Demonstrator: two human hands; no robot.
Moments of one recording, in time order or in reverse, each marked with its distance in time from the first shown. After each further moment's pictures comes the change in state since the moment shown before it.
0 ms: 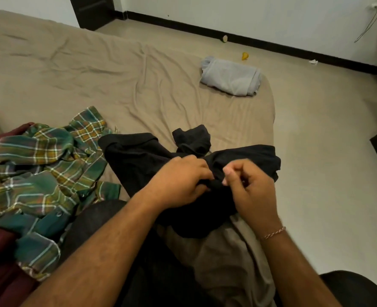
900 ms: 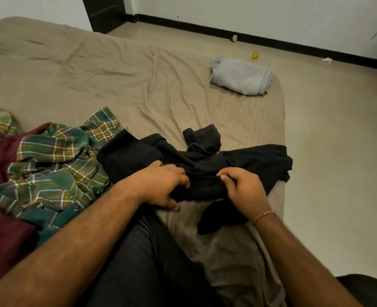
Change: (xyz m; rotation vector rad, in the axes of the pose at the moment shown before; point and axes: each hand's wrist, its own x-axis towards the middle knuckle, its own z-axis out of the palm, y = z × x) left_hand -0.039 -0.050 -0.009 0.254 -0.509 -0.114; right_hand 0.010 0.060 0.037 -0.346 -0.227 0.015
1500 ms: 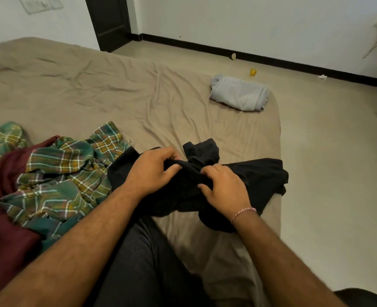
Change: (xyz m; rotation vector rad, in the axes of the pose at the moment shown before) left_hand -0.010 -0.015 -0.017 -0.569 0.834 -0.207; right_hand 0.030 -0.049 -0.001 -0.281 -0.143 -0.156
